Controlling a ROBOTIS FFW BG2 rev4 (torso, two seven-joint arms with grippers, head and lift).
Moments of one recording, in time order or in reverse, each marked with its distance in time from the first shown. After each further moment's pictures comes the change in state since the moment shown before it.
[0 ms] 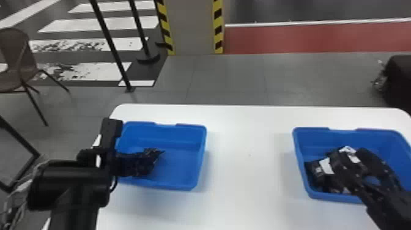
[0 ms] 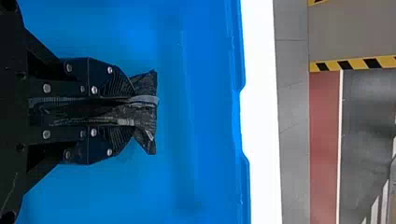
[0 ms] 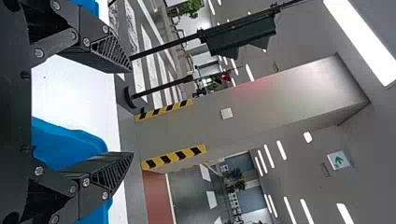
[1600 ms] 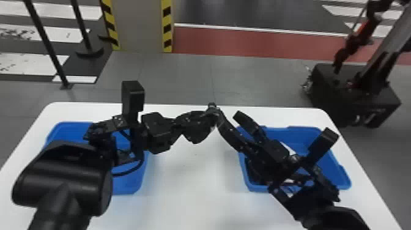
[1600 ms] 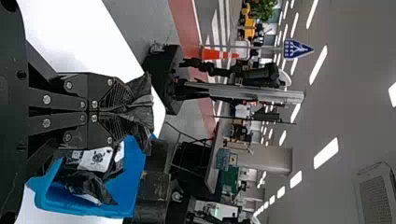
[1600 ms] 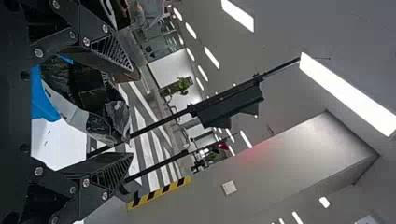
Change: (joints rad) left arm -0.019 -0.028 -0.435 -0.106 0.426 -0.428 -0.138; right arm -0.258 -0.005 0.176 0.074 -0.096 0.171 0.108
